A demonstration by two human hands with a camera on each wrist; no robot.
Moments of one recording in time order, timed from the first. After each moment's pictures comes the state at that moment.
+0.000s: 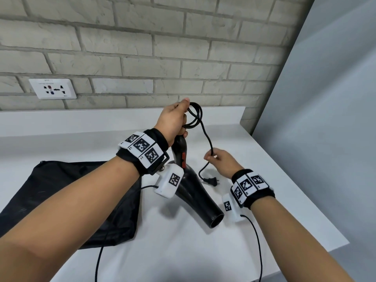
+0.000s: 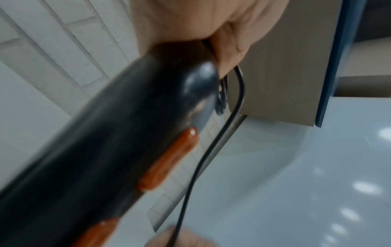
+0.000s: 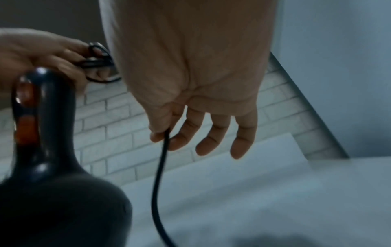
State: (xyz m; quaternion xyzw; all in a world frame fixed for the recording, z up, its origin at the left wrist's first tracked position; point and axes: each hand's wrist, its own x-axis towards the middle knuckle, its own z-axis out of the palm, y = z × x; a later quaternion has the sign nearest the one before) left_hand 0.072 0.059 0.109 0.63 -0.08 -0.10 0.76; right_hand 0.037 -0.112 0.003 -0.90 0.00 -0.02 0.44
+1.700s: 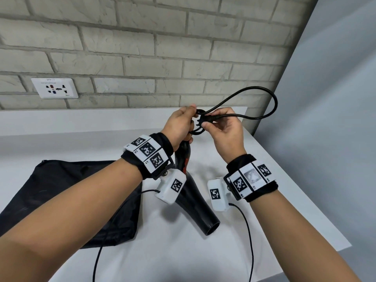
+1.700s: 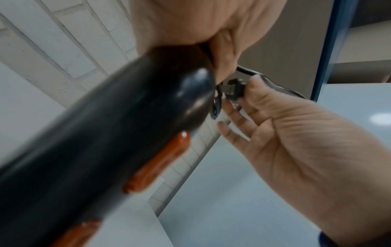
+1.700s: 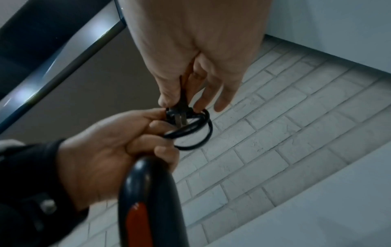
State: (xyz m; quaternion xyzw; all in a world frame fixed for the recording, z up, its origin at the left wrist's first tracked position) left_hand 0.066 0.052 0.101 0.66 -0.11 -0.12 0.73; right_hand 0.033 -0.066 0.078 -0.72 -0.07 -0.29 0.63
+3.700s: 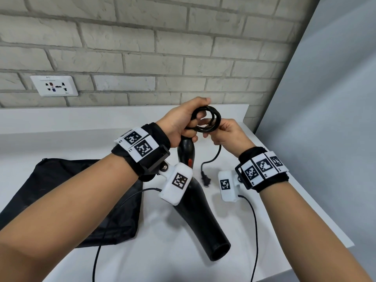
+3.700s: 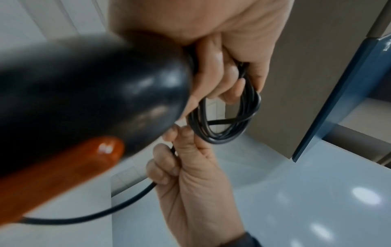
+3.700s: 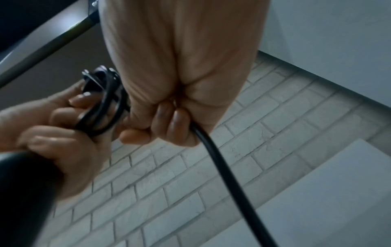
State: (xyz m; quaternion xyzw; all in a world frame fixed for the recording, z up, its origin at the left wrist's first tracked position) left_hand 0.052 0.061 0.130 0.67 -0.13 -0.25 0.69; right_hand 0.038 -0.091 0.082 -0.79 -0.09 -0.06 0.60
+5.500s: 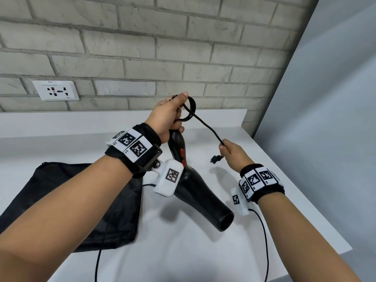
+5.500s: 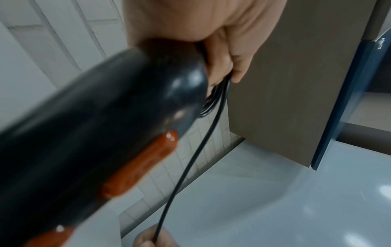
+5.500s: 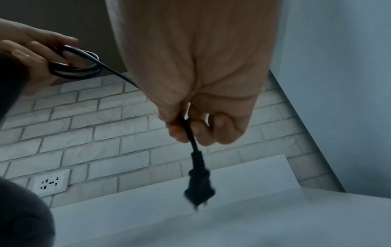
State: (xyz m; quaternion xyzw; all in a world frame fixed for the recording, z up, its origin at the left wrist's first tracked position) left_hand 0.073 0.079 0.127 0.61 -0.09 -0.12 0.78; right_hand 0.045 -0.132 0.028 -0.94 0.02 -0.07 0.34
